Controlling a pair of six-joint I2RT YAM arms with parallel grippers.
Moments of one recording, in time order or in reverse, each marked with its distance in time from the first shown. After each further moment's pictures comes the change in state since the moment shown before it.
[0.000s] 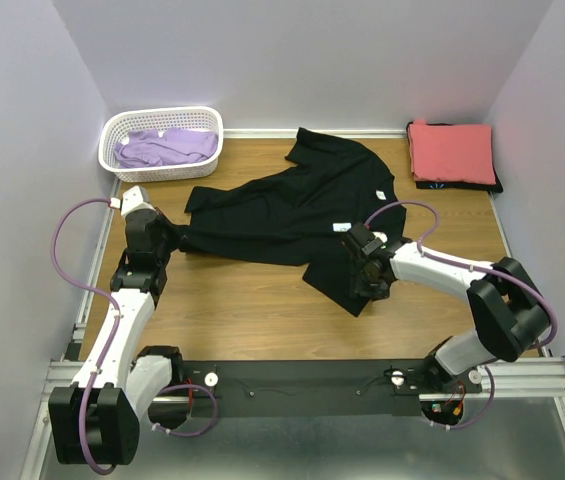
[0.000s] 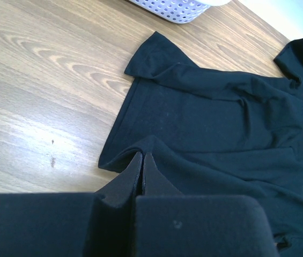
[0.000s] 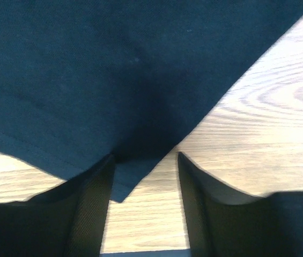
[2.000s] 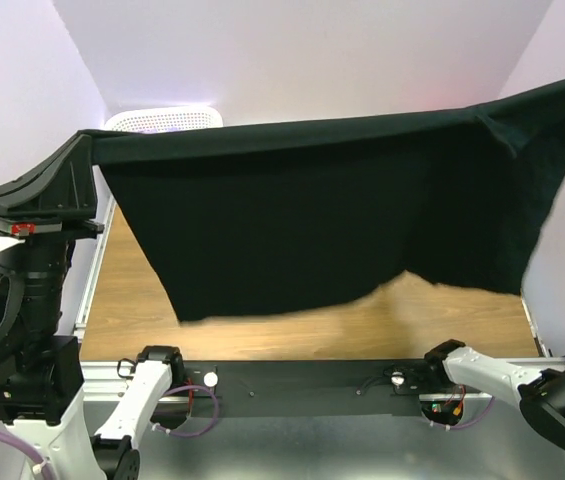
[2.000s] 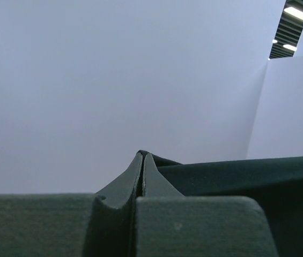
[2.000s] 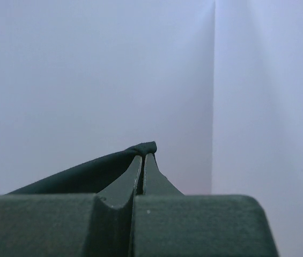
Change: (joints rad) left arm -0.020 -0.196 1.081 -0.140 0.300 0.167; right arm -0.183 -0.458 1.358 0.202 0.313 -0.980
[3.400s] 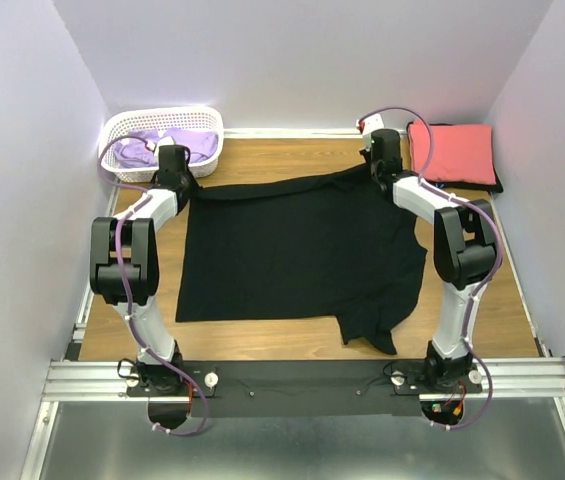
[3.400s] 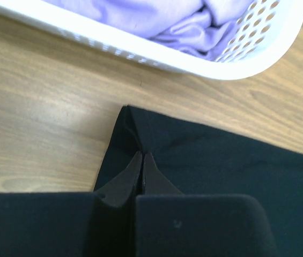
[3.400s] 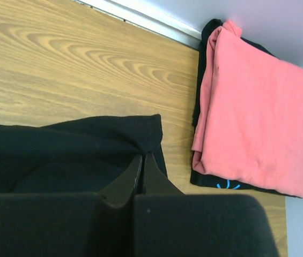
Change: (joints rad) left arm 0.021 1.134 -0.458 0.226 -0.291 -0.112; right arm -0.207 0.956 -0.745 0.605 -0.130 -0.066
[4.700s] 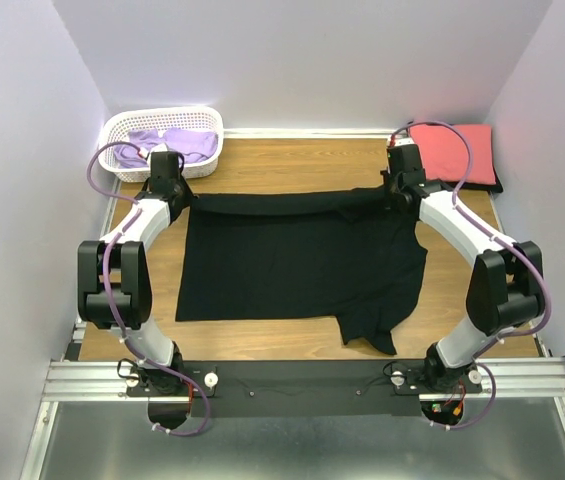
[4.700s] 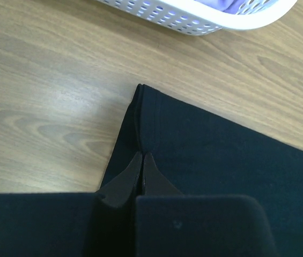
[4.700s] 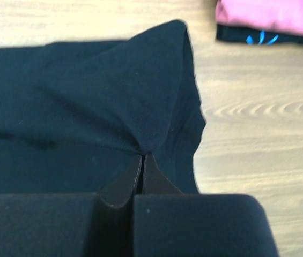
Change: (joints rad) left arm 0.004 -0.185 -0.097 -0.131 -0.002 0.007; right arm 0.000 -0.380 -0.195 -0.514 -0.051 0.419
